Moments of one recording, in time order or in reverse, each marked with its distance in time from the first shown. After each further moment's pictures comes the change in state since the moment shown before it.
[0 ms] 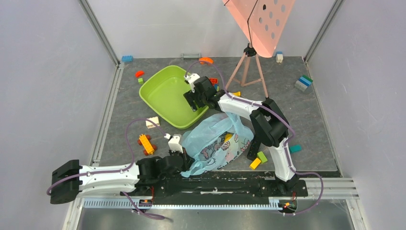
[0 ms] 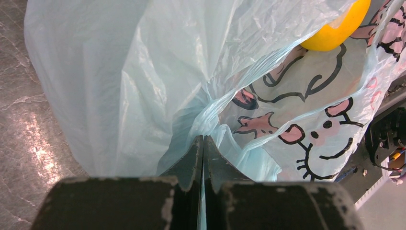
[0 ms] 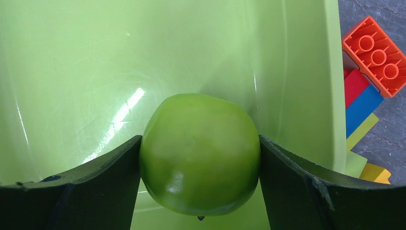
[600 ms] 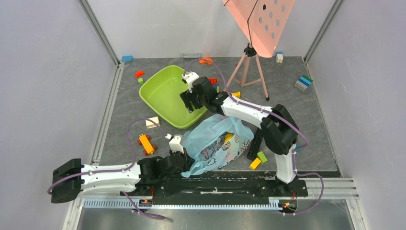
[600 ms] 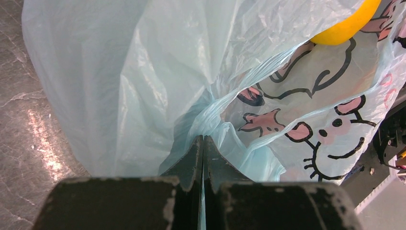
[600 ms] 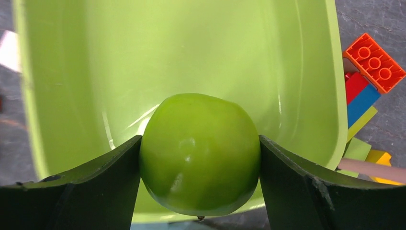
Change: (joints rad) left arm 0.000 0.037 0.009 0.002 0.010 -0.001; right arm 0.073 -0.188 -0.084 -0.005 -0.006 0.074
